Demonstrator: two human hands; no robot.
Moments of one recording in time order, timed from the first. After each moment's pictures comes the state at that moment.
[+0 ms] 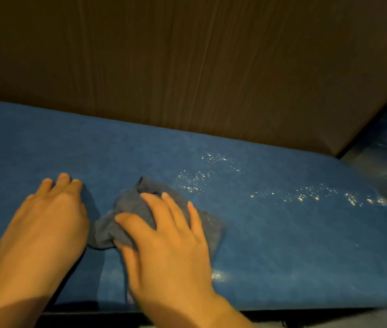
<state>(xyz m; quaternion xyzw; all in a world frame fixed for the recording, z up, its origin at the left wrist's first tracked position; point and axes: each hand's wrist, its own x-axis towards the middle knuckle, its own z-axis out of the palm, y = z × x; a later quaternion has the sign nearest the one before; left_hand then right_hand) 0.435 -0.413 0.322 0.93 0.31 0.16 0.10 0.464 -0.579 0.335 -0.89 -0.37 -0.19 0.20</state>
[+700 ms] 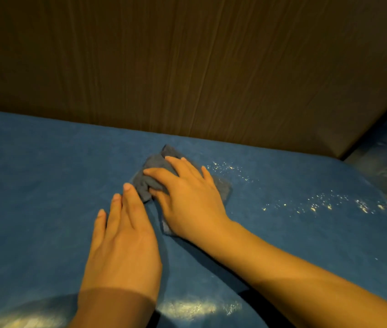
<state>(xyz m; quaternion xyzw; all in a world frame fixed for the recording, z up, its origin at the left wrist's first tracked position) 0.460 -0.474 0.324 0.96 0.25 0.04 0.07 0.565 -0.544 0.353 -0.91 -0.39 -0.01 0.16</state>
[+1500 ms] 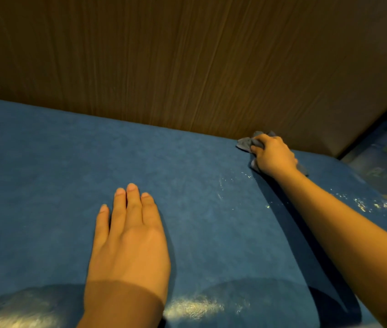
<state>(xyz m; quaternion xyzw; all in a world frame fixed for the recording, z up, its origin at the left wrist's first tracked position) 0.464 -0.477 0.319 0.96 0.22 0.13 0.06 0.710 -0.624 0.372 -0.99 -0.07 -0.04 0.14</state>
